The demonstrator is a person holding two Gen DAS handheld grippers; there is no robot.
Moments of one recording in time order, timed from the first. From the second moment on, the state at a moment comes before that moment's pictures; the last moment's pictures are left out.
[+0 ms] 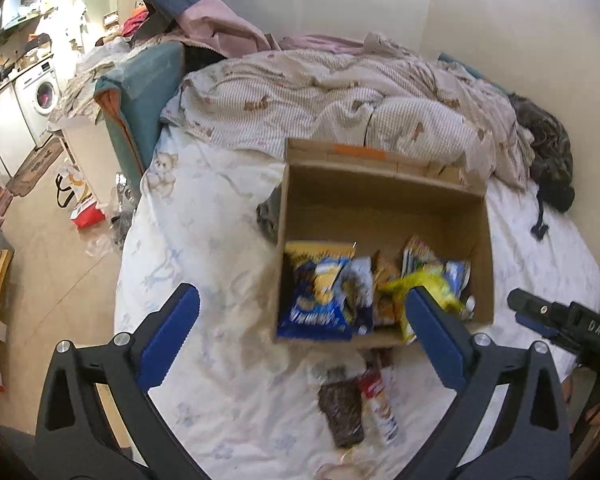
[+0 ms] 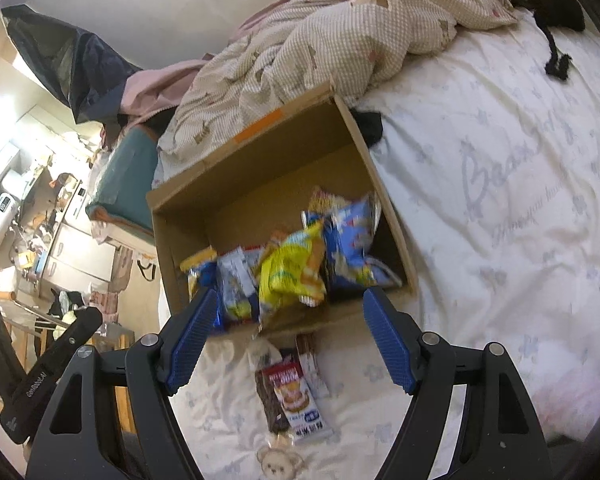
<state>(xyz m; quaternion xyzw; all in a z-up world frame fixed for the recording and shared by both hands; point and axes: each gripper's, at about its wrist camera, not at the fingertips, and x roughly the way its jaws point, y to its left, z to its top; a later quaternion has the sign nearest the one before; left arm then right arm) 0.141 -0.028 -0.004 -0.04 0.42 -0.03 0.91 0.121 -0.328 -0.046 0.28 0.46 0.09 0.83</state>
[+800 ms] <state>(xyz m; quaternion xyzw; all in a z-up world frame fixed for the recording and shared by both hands) 0.114 -0.006 -0.063 -0.04 0.49 -0.01 0.87 0.096 -0.301 -0.081 0.26 0.53 0.09 0.80</state>
